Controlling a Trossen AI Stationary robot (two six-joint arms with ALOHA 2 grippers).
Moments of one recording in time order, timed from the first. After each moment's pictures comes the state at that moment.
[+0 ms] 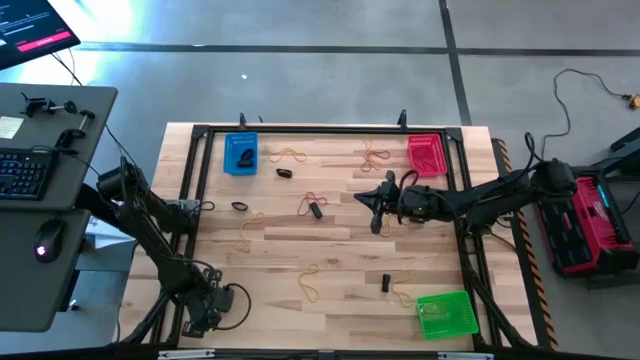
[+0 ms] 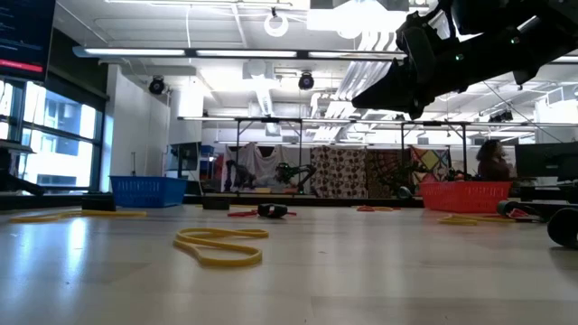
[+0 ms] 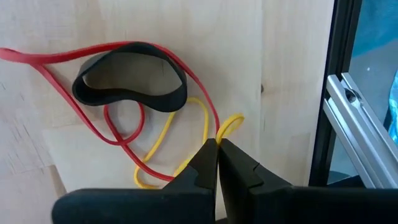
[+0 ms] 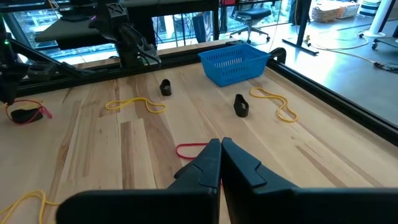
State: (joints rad) left arm -1.01 1.53 0.83 -0.62 0.18 -0.91; right arm 0.05 1.26 0.43 0.58 0.33 0.15
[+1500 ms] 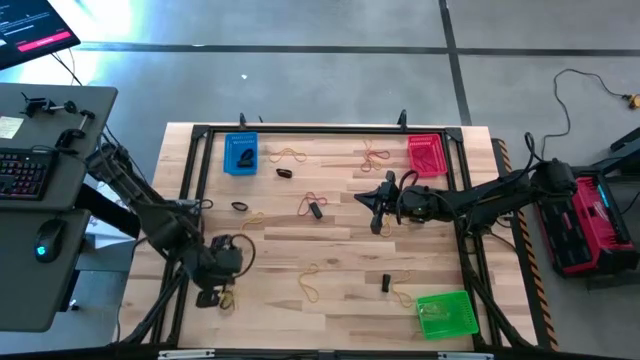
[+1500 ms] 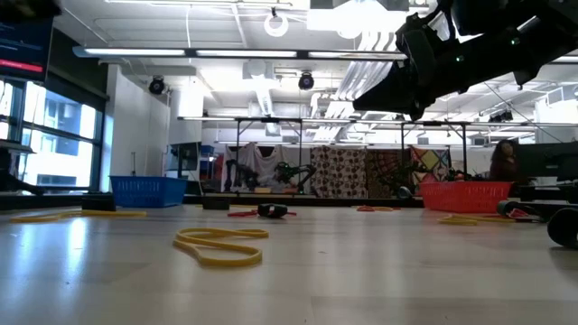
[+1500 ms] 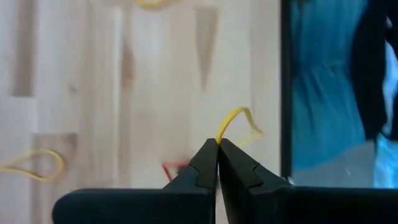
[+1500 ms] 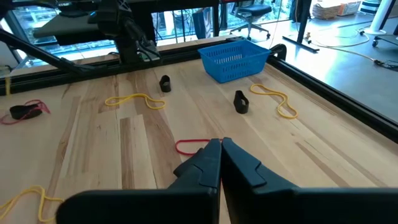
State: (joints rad) left arm -0.73 1.21 1.03 -0.89 -0.06 -0.78; right arm 0.05 1.26 0.43 0.56 0.33 0.15
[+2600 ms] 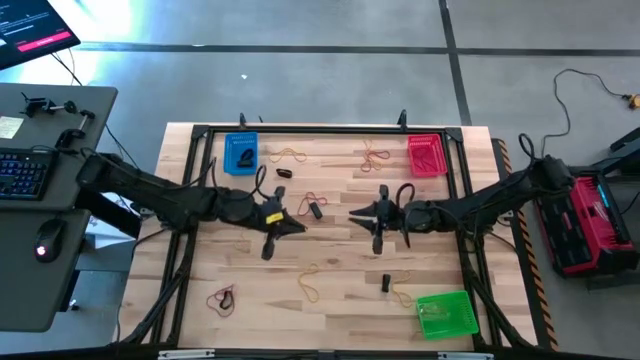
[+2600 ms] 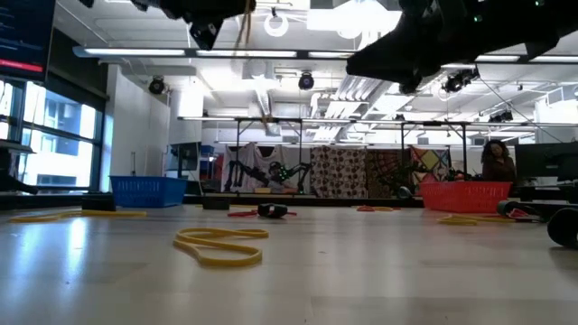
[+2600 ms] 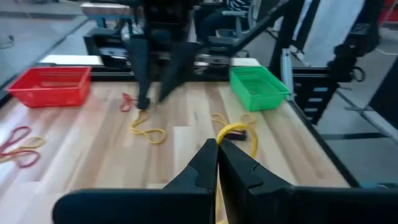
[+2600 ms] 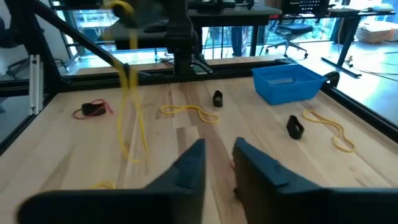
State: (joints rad) left arm -0.20 1.22 0.74 0.20 -0.09 -0.07; right arm 0.23 1.30 0.52 0.56 0.36 0.10
